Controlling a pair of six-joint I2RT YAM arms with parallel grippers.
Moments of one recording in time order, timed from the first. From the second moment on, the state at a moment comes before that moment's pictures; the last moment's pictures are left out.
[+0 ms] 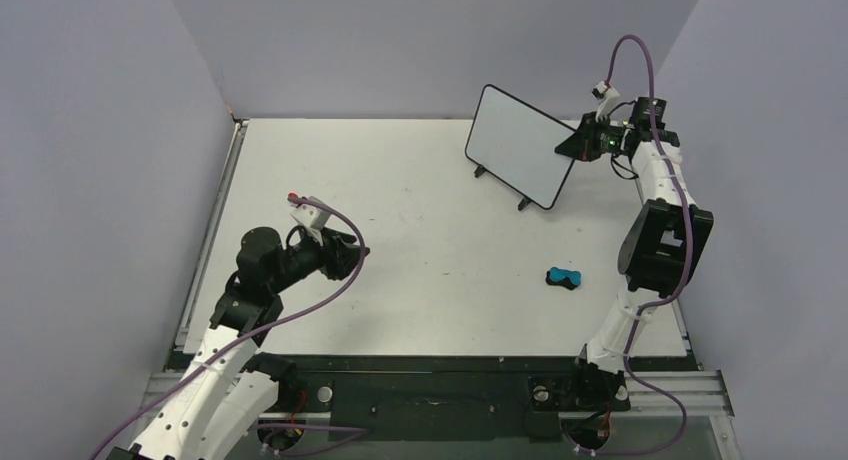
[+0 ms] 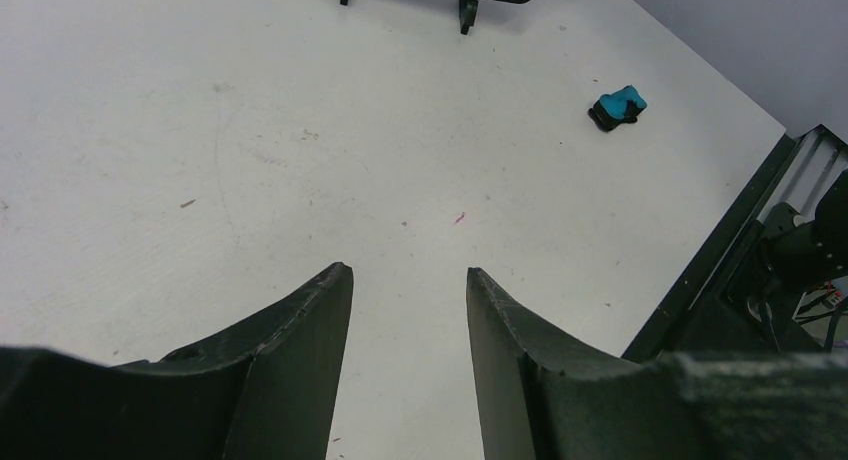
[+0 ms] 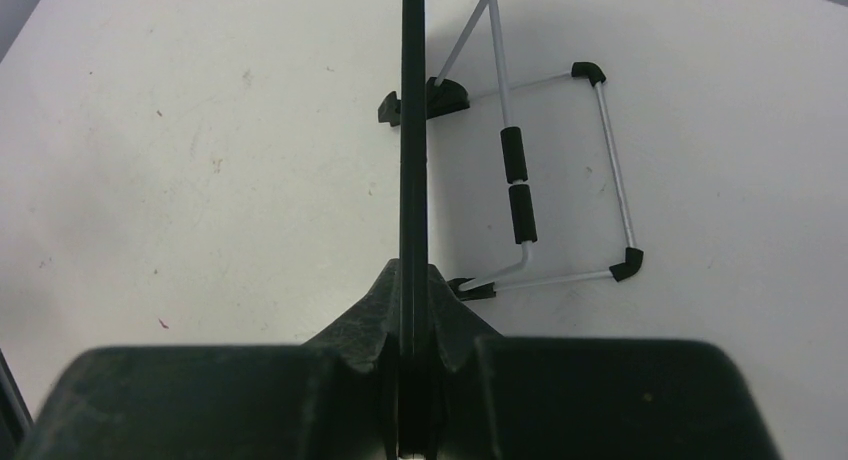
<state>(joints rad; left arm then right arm) -0.32 0.68 0.58 -0.12 0.49 -0.18 -0.25 1.99 1.73 -0.54 -0.96 -0.29</state>
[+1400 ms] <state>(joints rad) -0.31 0.70 0.58 -0.10 0.52 -0.20 -0.35 2.09 1.83 -0.83 -0.79 -0.65</state>
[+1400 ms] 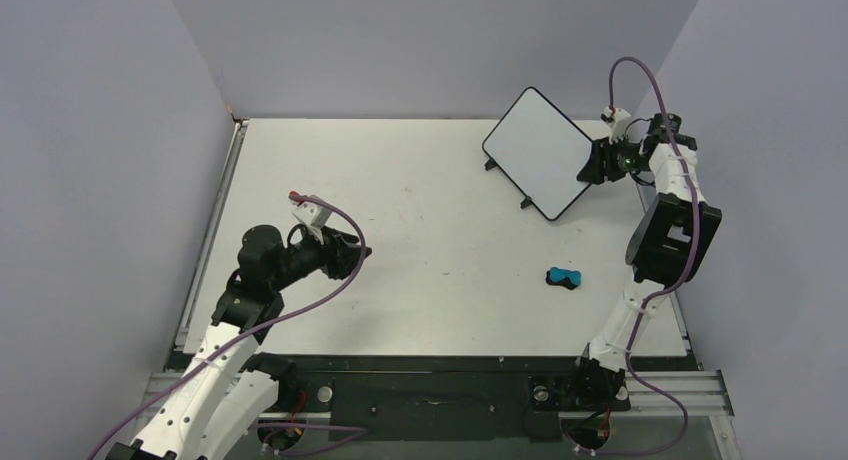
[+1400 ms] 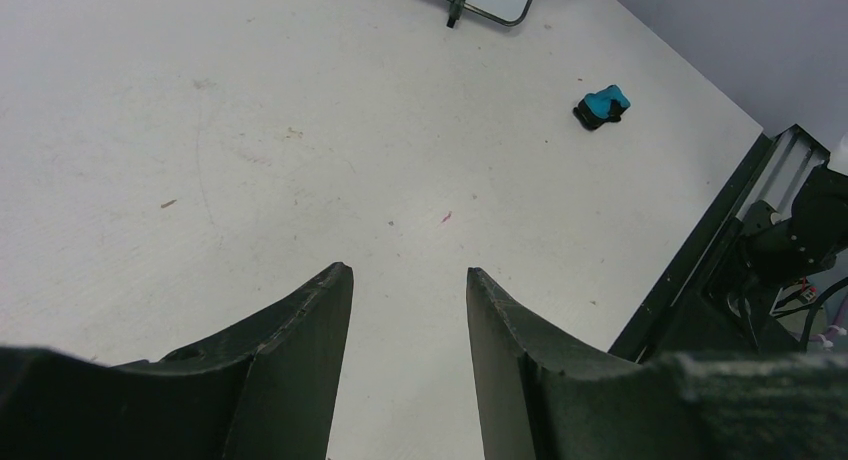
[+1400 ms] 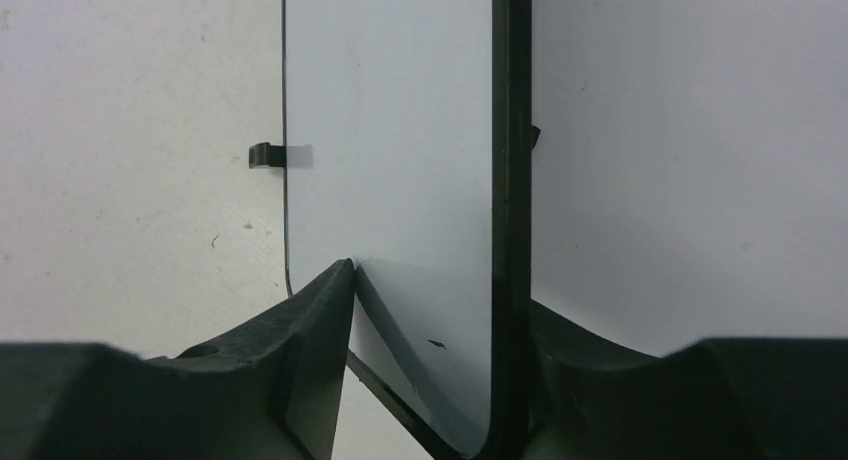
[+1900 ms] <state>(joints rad) -0.31 0.72 0.58 -0.08 0.54 -0.21 -0.37 2.11 1.82 -0.86 -0.68 -0.63</state>
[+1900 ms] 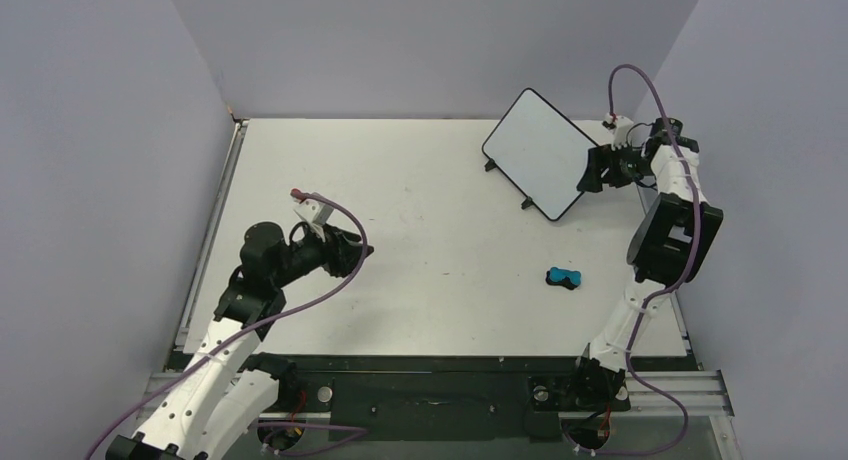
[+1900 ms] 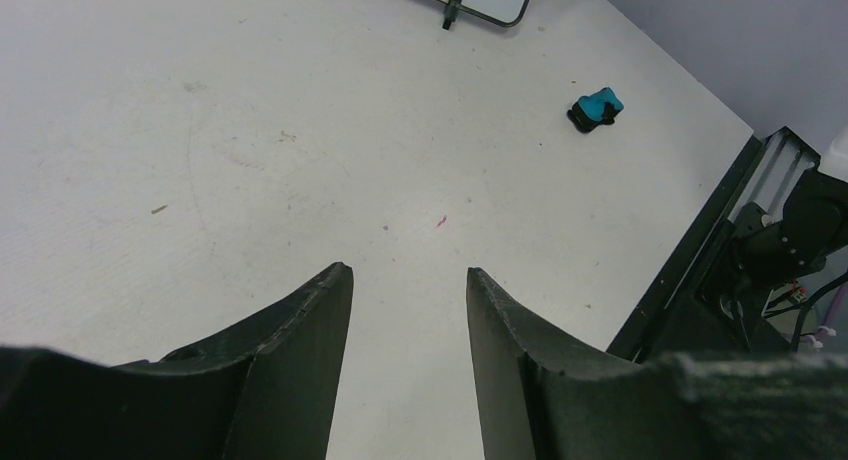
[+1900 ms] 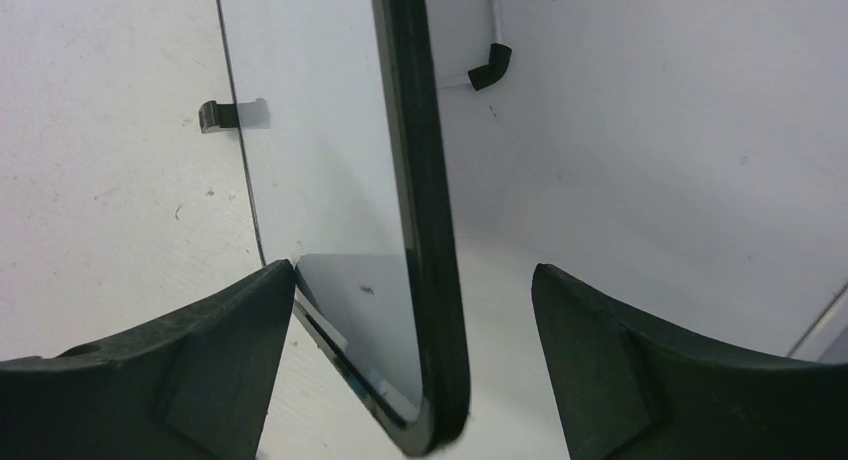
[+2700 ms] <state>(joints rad) 0.03 0.94 0.76 -0.02 0.53 -0.49 -0.55 1.39 1.48 -0.90 -0.65 -0.64</state>
